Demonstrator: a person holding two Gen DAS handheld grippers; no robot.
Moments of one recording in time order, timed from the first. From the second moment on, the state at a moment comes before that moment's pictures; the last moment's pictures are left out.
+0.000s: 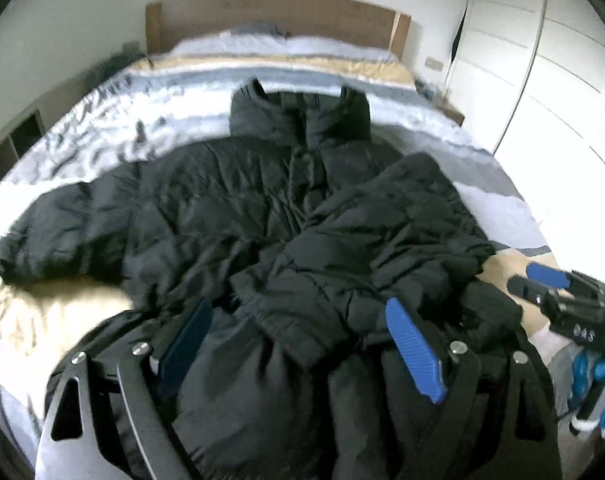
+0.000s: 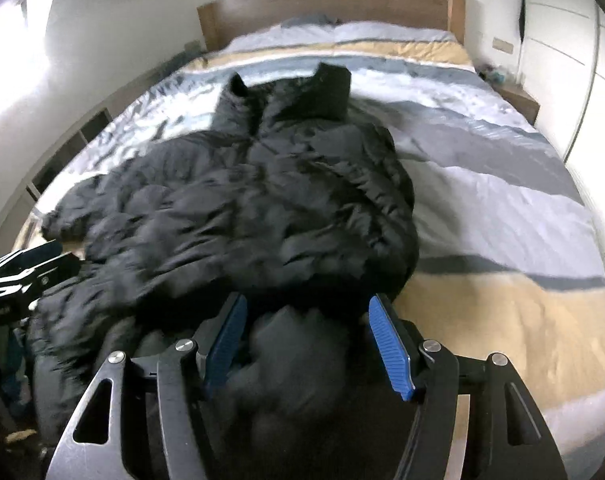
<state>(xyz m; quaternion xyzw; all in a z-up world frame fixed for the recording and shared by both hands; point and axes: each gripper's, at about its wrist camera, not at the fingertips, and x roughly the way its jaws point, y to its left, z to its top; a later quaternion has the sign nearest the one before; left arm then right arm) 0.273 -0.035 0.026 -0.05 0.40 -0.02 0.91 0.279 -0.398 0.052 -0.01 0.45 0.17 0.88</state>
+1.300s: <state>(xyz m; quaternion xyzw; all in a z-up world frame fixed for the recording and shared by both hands) 0.132 0.294 0.007 -0.24 0.38 0.13 0.88 0.126 -0.328 0.120 -0.06 0.37 0.09 0.92</state>
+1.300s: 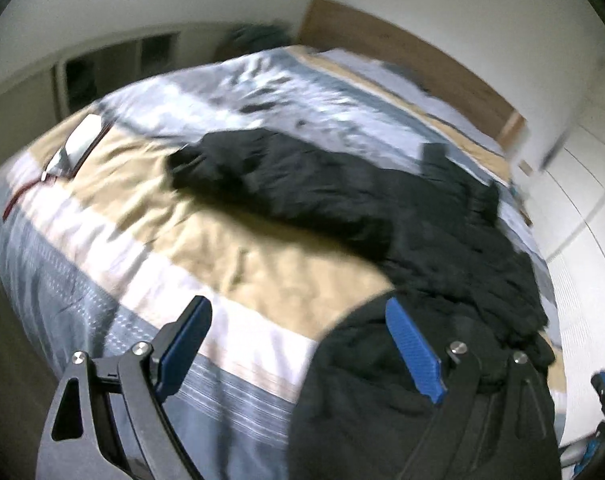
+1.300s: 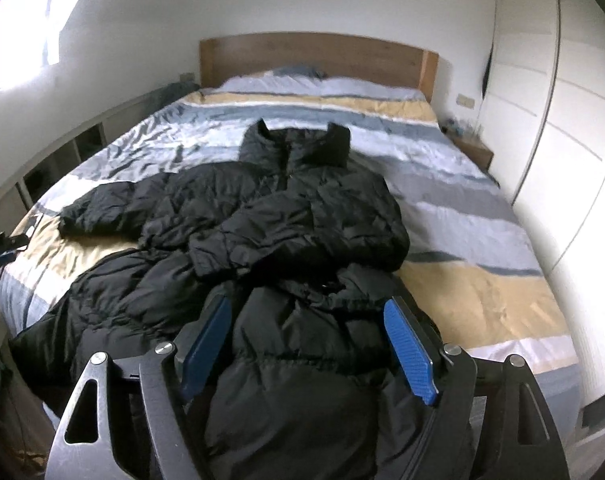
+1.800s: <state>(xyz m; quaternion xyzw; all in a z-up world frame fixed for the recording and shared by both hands) 0.237 0.435 -0.087 -0.45 0.35 0.15 0.81 0.188 -0.329 0.097 -0.07 0.40 0.02 0.91</state>
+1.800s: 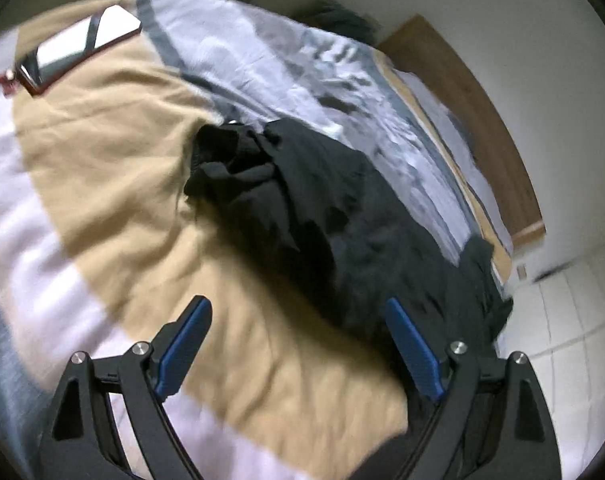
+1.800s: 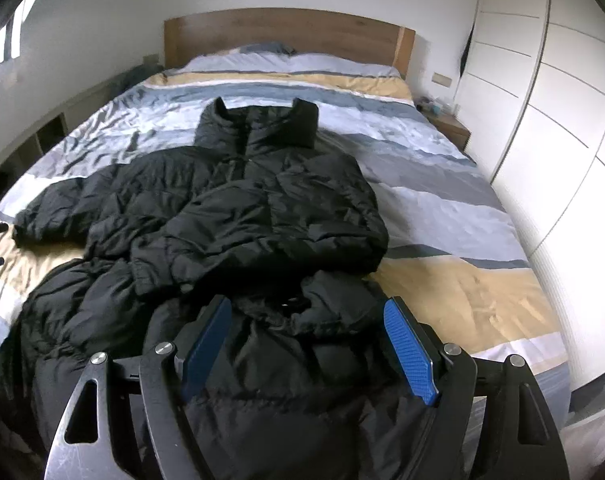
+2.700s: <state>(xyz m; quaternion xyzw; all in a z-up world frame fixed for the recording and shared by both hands) 0.302 0.463 -0.110 -0.52 0.31 0.15 0.78 0.175 -0.353 0.097 -0.07 0.42 -0.02 0.91</state>
